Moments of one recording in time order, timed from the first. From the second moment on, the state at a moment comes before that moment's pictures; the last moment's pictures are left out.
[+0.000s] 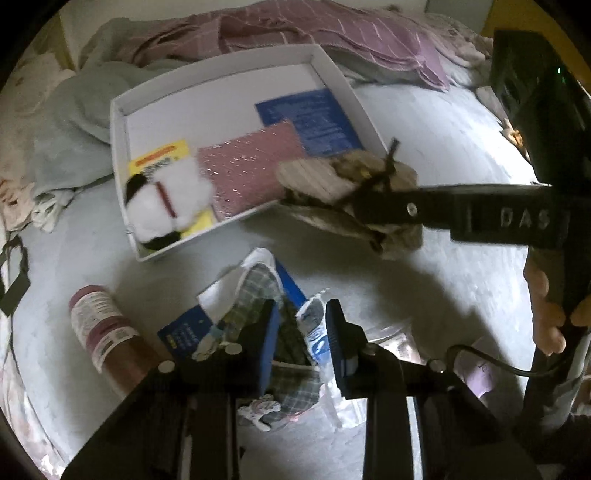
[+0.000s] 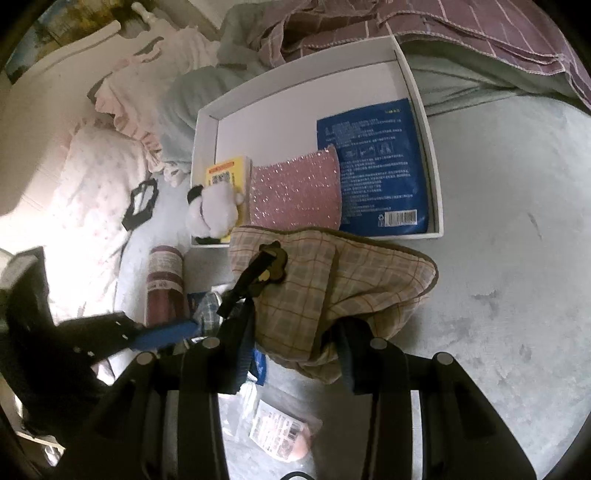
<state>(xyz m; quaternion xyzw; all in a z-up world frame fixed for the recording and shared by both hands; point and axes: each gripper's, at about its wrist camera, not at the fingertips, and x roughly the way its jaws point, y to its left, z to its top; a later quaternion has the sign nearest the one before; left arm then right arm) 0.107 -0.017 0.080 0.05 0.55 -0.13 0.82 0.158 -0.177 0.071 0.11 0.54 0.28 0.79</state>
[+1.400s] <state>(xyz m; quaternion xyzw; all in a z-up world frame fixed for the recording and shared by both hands) 0.155 0.035 0.128 -0.16 0.37 -0.11 0.91 0.171 -0.185 0.081 0.19 0.47 0.24 0.83</state>
